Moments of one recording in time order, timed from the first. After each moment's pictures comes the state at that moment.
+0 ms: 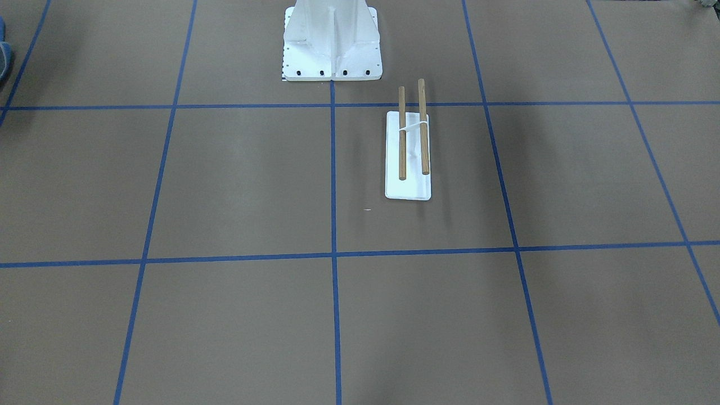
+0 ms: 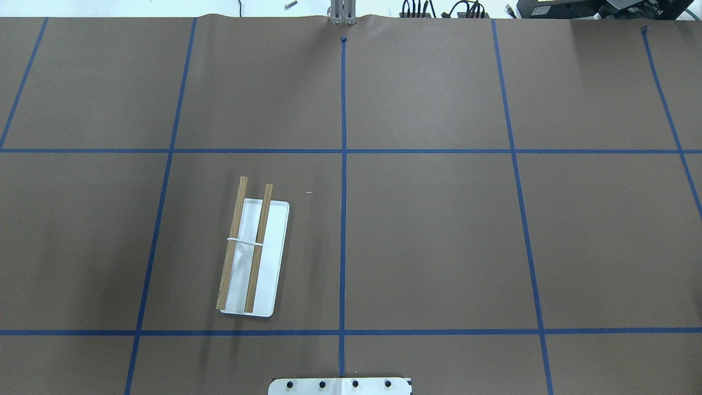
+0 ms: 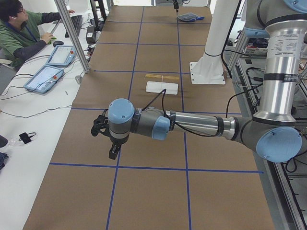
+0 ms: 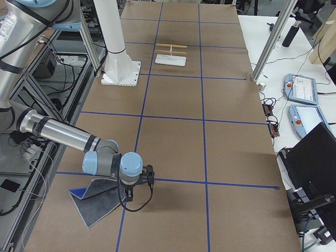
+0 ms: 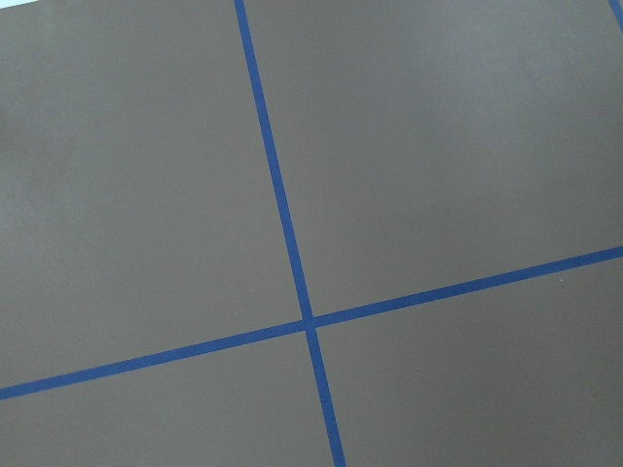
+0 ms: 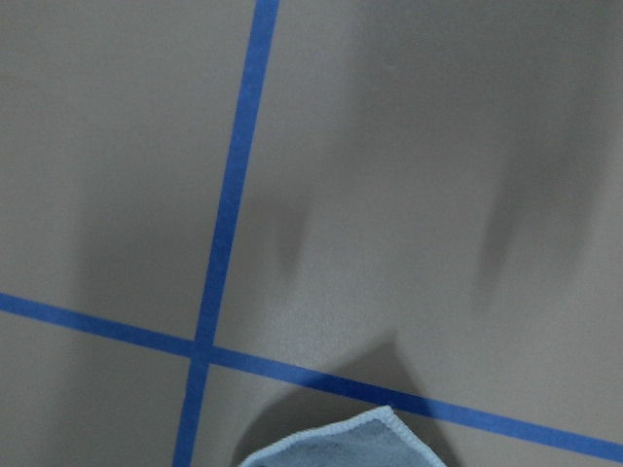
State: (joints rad) left arm -1.63 -1.61 -1.64 -1.73 -2.41 0.07; right arm 1.41 -2.09 1.68 -1.31 2.39 -0.21
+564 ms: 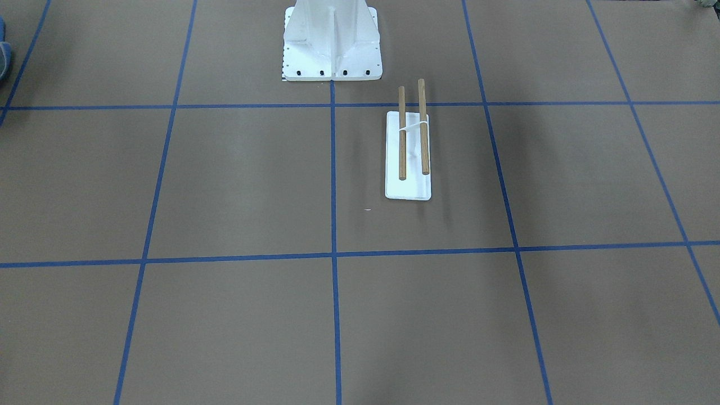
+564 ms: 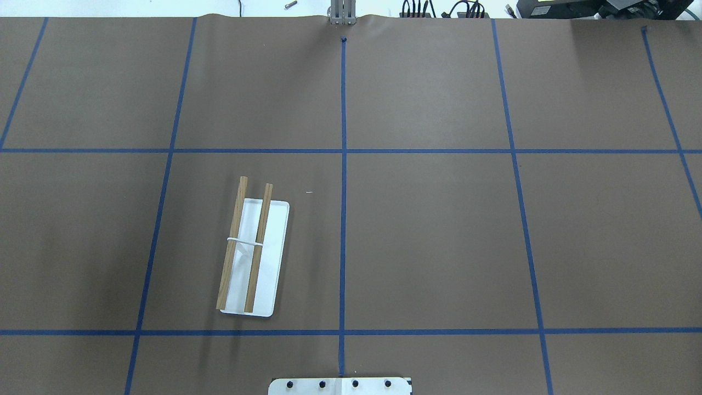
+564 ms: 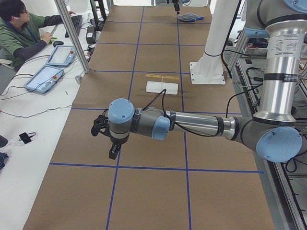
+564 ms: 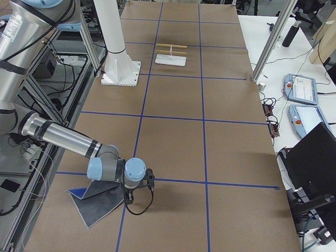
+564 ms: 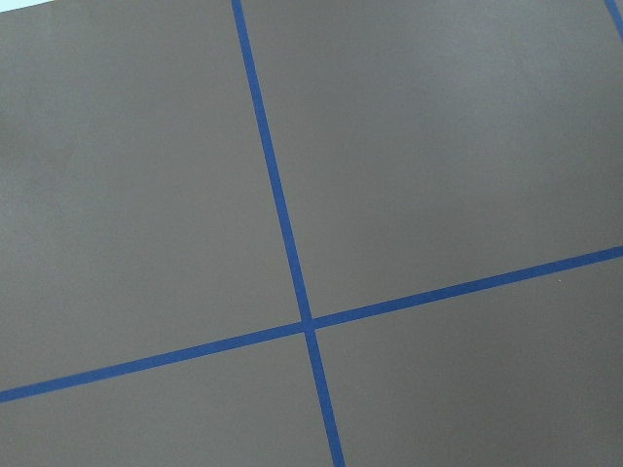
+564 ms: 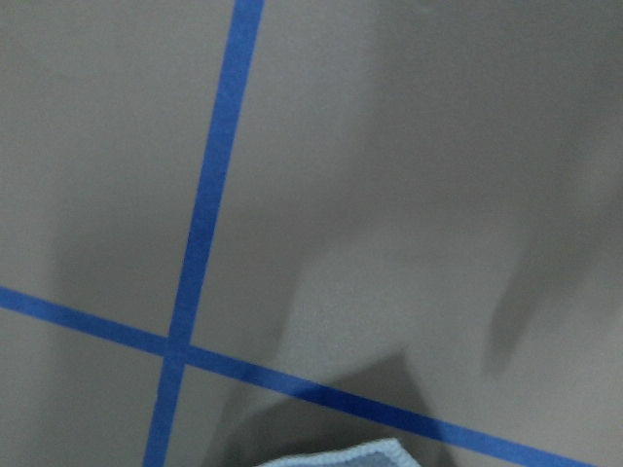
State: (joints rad) left arm -1.63 -1.61 -1.64 -1.73 -2.41 0.08; right arm 1.32 -2.05 1.59 -1.27 2.40 -0.21
